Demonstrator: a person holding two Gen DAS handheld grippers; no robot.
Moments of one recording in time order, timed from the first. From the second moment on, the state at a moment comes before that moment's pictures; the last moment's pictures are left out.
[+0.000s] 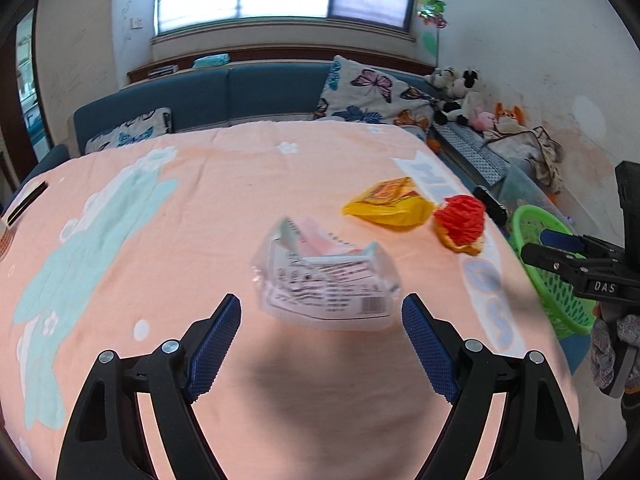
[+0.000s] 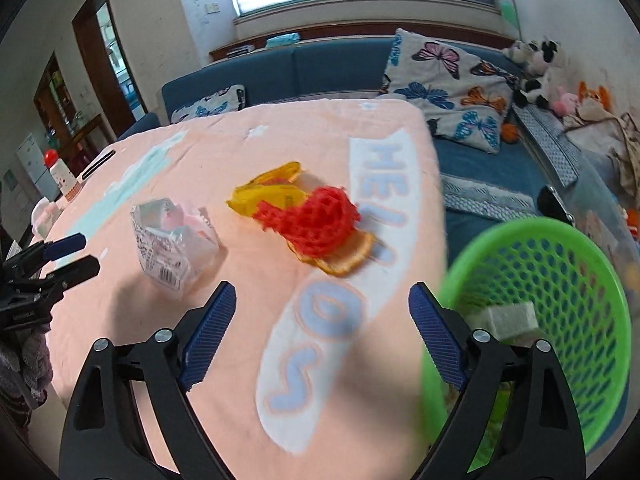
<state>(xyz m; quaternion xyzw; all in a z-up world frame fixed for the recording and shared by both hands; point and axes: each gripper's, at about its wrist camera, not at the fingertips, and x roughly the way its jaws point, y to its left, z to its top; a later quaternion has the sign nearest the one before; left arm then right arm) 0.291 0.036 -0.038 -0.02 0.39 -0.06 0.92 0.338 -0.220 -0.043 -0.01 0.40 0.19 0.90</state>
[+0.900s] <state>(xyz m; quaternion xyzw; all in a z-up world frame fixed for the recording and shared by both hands) 0.384 0.070 -0.069 -0.08 0.43 -0.03 0.90 0.406 -0.189 -0.072 0.00 0.42 0.18 0.89</state>
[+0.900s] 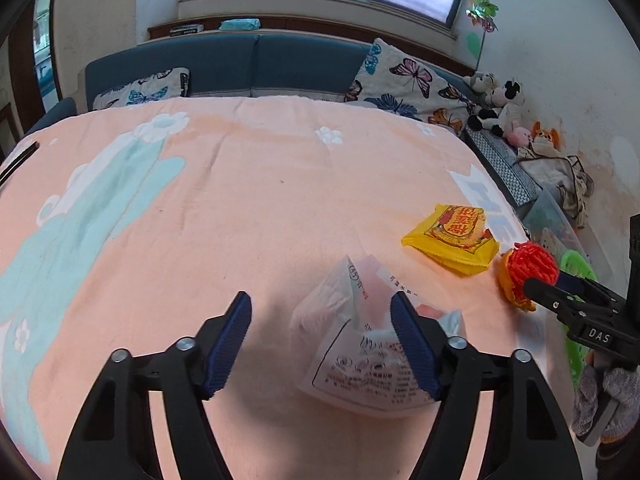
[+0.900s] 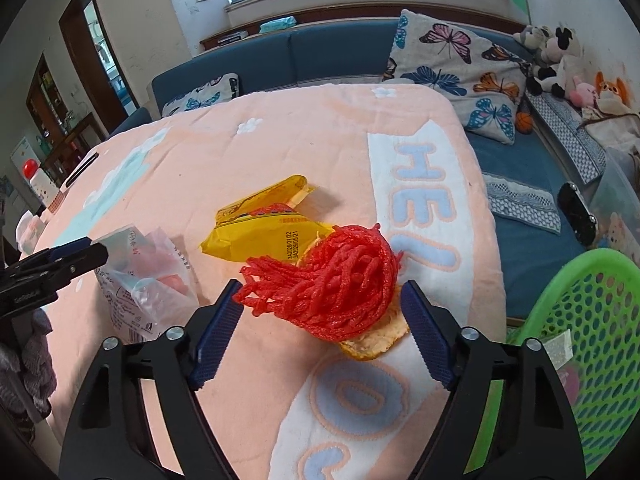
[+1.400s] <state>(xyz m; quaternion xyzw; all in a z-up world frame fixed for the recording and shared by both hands) 0.377 0.071 -0.075 -0.09 0.45 -0.05 0.89 0.393 -0.201 -0.061 0.01 0.40 0.18 0.90</state>
